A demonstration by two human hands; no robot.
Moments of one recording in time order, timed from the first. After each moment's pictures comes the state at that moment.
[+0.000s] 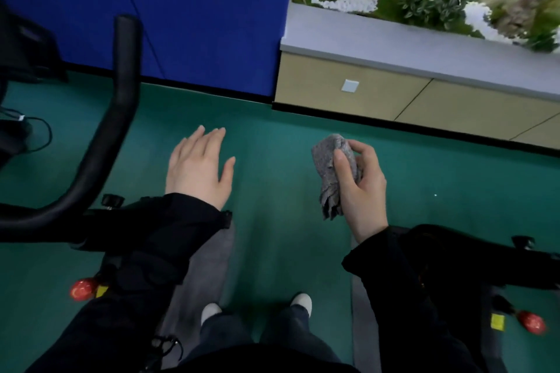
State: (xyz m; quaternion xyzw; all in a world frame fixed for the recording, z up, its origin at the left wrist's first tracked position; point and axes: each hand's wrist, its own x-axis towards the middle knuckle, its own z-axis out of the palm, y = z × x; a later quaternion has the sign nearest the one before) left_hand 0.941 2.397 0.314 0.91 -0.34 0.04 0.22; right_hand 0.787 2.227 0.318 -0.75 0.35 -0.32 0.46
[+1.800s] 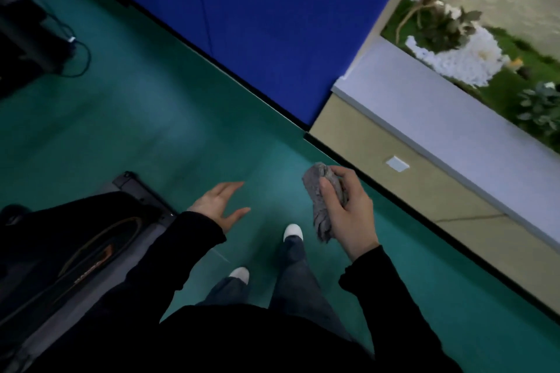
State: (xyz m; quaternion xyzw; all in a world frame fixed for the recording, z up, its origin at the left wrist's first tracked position) left_hand 1.097 2.111 0.197 0.92 -0.13 -0.26 0.25; right_hand 1.029 1.886 0.266 -0.86 0.19 -0.06 0.48
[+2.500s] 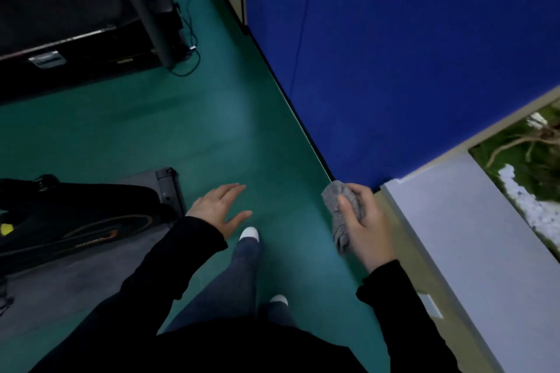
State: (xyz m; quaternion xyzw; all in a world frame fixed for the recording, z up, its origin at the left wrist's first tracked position) left_hand 1.226 2.026 0.229 0.96 0.07 -0.15 0.23; right_hand 1.276 1.762 0.258 -0.86 -0.02 0.11 0.49
